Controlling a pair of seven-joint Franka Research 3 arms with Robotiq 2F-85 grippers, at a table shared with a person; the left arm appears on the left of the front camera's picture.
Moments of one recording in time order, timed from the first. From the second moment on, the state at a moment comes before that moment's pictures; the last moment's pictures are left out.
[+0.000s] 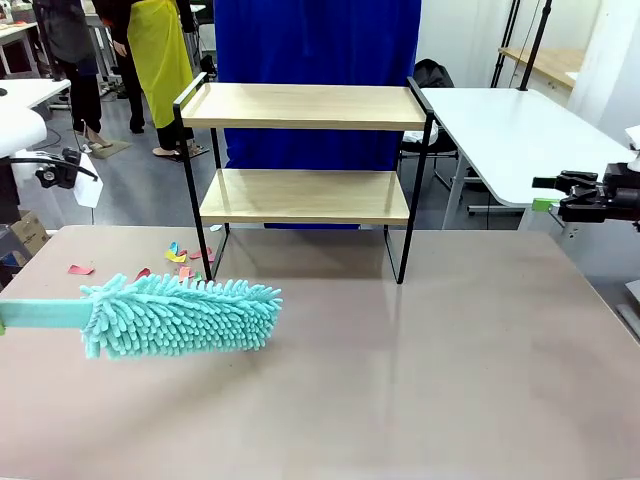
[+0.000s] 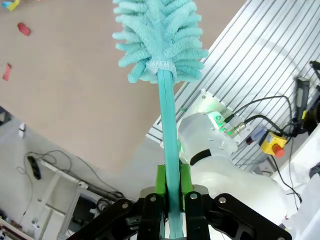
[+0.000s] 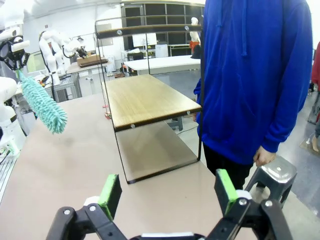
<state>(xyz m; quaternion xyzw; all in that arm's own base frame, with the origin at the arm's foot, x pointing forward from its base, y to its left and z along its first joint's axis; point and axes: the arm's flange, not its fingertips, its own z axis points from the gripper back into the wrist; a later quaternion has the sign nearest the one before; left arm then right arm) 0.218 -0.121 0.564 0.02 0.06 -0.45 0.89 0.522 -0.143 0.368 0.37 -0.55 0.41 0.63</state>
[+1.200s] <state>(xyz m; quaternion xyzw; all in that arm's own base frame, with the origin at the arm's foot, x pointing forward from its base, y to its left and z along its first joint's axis) 0.314 -0.173 0.505 -0.14 -0.15 -0.63 0.75 0.433 0.015 0.467 0.52 -0.39 0.40 0.64</state>
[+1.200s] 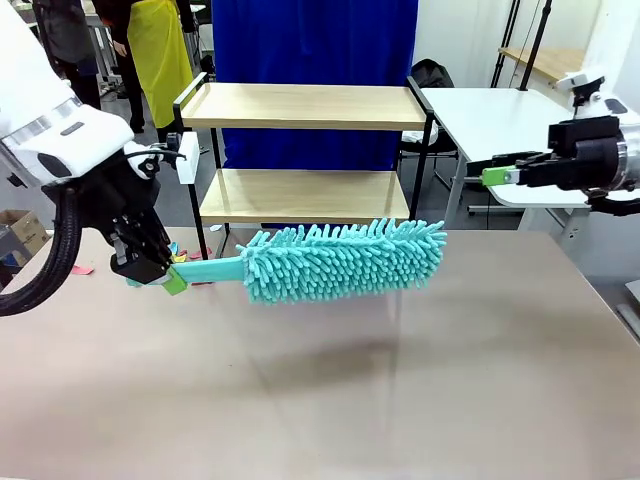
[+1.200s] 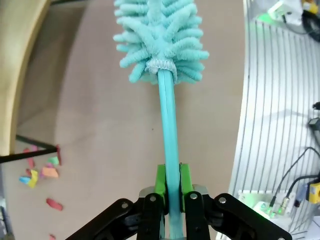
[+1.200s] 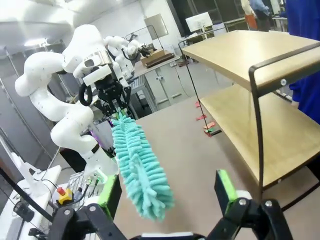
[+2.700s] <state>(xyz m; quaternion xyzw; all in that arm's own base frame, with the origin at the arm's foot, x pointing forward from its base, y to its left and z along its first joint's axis) 0.315 -0.173 0.502 -0.13 -0.15 -0.63 0.75 0.414 0.044 0.331 0.48 -0.46 0.48 0.57</state>
